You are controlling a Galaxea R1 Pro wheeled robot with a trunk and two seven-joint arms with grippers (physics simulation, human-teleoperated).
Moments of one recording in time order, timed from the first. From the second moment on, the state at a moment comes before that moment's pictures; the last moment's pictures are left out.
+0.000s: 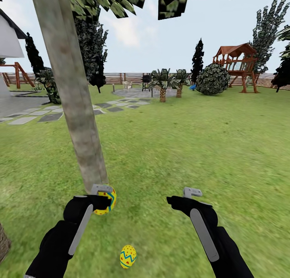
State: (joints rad) left arm -0.41 0.00 -0.14 -1.49 0.10 1.04 0.17; right arm -0.37 0.05 0.16 -1.45 -0.47 0.82 -0.37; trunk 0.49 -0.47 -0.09
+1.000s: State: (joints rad) left arm -0.65 0.01 -0.13 -0.78 0.11 0.83 0.16; right arm -0.37 0.06 0.17 -1.44 -0.47 0.82 -0.37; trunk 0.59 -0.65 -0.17
